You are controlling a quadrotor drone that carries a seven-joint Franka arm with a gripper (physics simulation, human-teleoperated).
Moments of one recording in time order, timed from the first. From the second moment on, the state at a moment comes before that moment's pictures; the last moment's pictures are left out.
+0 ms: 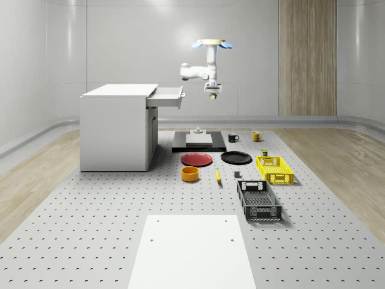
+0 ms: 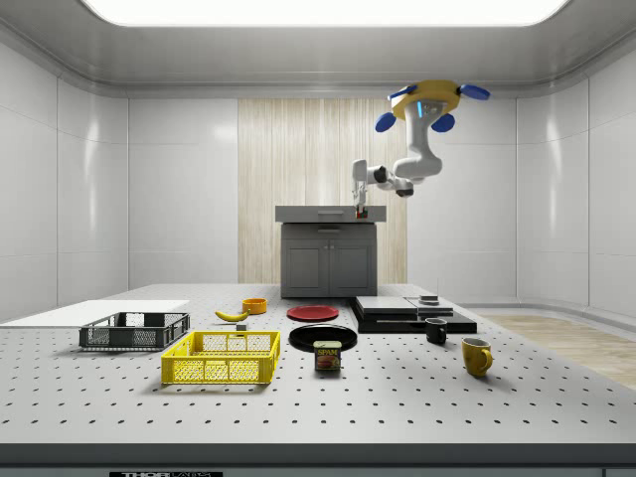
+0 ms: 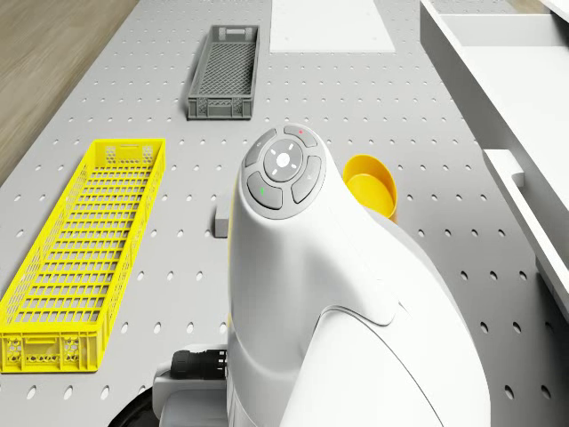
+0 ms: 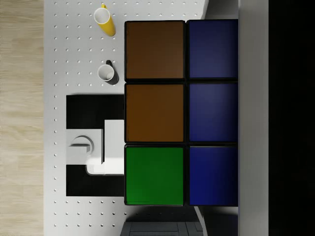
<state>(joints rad) -1.22 -1.57 1.44 -2.84 -1.69 1.61 1.70</state>
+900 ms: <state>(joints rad) -1.22 -1.58 1.45 -2.84 -1.69 1.62 1.70</state>
